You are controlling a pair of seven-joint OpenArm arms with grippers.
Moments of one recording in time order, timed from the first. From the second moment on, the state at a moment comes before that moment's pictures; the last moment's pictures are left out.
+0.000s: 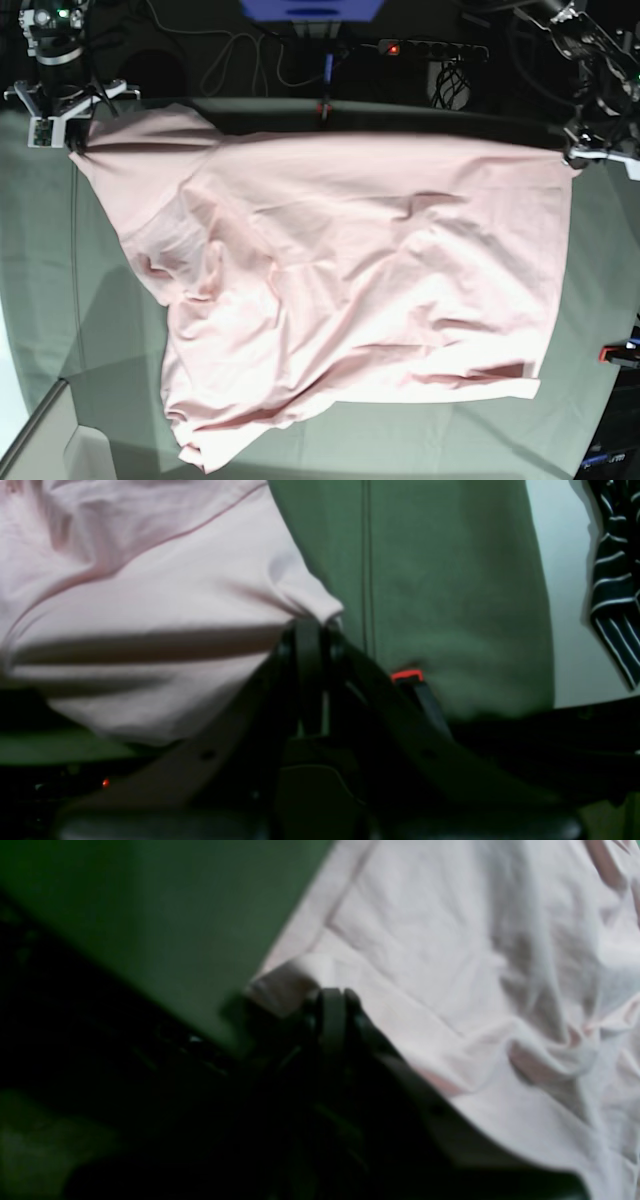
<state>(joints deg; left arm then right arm) 6.9 0.5 -59.5 88.3 -25.6 -25.8 56.3 -38.7 -2.5 30.8 110.3 -0.2 17.6 -18.3</state>
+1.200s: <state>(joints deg) -3.6 0.5 -59.7 84.0 -15.2 -25.7 56.1 -38.4 -2.5 30.9 110.3 -0.2 17.6 -18.3</state>
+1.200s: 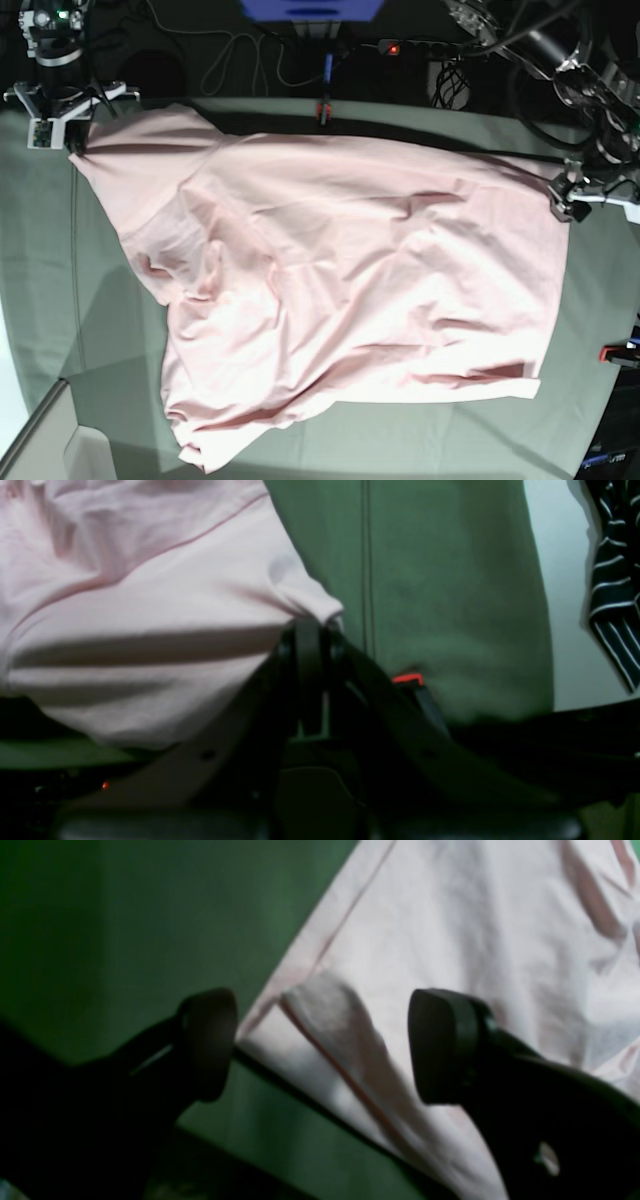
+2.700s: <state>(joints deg) 0.5 3.1 -63.2 79.2 -25.3 -25.7 55.5 -38.0 -2.5 30.9 110.3 -0.2 17.6 -18.3</state>
